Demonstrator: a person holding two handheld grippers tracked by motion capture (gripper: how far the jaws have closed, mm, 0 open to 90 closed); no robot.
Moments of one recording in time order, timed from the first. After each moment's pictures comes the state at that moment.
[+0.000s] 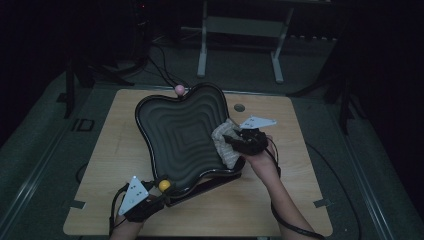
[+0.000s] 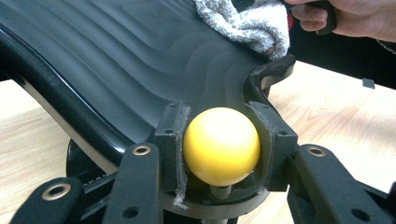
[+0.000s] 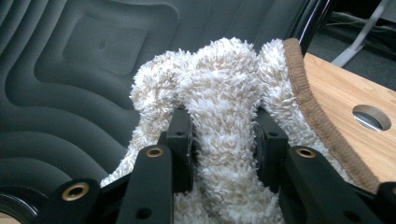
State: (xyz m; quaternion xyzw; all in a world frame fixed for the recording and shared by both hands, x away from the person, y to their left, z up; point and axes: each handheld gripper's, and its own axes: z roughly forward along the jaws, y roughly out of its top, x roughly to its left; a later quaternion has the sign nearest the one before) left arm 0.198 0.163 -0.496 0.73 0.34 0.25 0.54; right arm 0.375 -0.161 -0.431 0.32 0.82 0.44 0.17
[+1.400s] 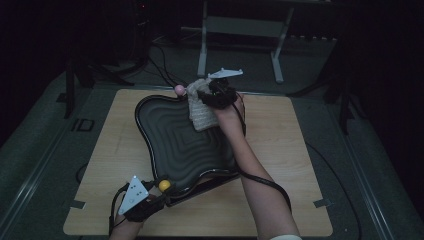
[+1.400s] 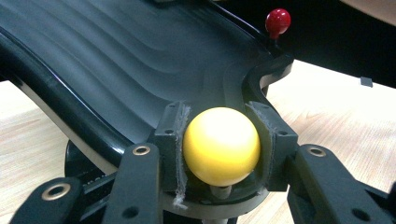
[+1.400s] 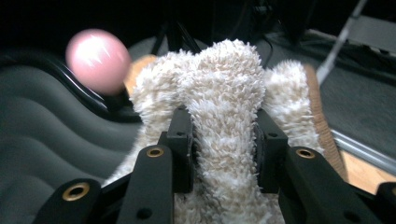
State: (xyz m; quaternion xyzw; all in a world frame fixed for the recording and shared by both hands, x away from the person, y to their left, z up) left arm 0.199 0.163 -0.495 0.73 0.34 0.25 0.54; right arm 0.462 -0.064 -0.360 0.36 0.79 0.45 0.21
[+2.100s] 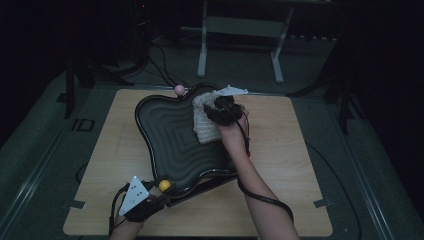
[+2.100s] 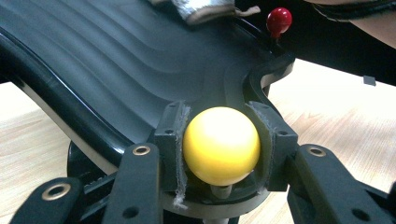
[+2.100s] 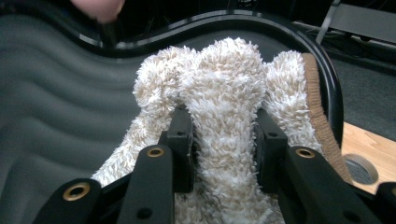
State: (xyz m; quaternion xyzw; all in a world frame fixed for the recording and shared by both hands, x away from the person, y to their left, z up) left arm 0.198 0.163 -0.496 0.73 0.34 0.25 0.54; right arm 0.427 -0.082 -0.388 0.39 0.78 0.44 0.22
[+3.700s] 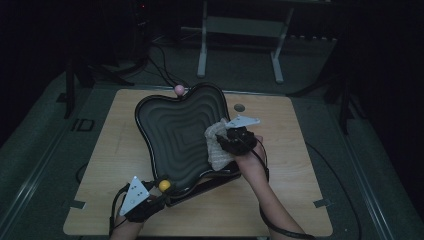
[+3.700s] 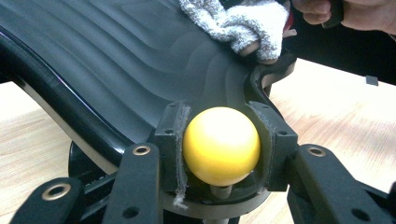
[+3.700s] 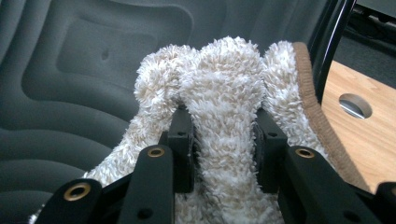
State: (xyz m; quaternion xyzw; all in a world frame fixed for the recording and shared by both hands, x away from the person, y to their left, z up) left arm 0.198 0.162 -0.496 0.73 0.34 0.25 0.54; right arm 0.364 -0.123 -0.421 0.35 0.82 0.39 0.21
